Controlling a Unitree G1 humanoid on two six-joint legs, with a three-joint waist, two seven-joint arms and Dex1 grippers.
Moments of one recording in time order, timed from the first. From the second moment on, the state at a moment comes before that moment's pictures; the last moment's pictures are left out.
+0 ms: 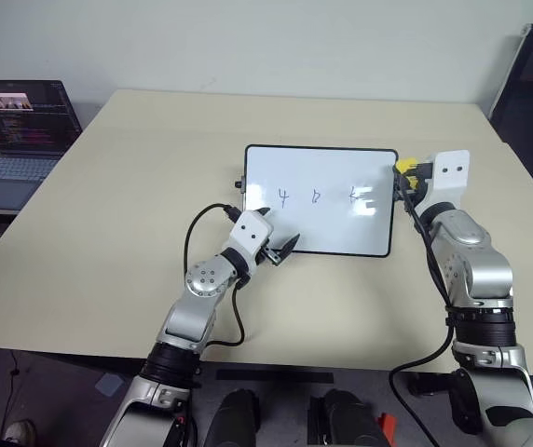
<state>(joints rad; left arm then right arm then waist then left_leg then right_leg) -0.39 0.23 -0.18 0.08 0.02 0.10 -0.47 -0.59 -0.32 -0.13 0.01 0.18 0.54 0.13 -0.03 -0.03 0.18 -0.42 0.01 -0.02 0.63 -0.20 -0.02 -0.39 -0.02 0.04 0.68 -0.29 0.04</state>
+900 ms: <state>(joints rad) -0.52 0.17 -0.21 0.16 0.02 0.06 -0.49 -0.63 -0.18 -0.11 0.05 0.18 0.57 0.14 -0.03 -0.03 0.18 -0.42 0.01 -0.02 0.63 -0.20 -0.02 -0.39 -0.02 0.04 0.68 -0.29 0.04</state>
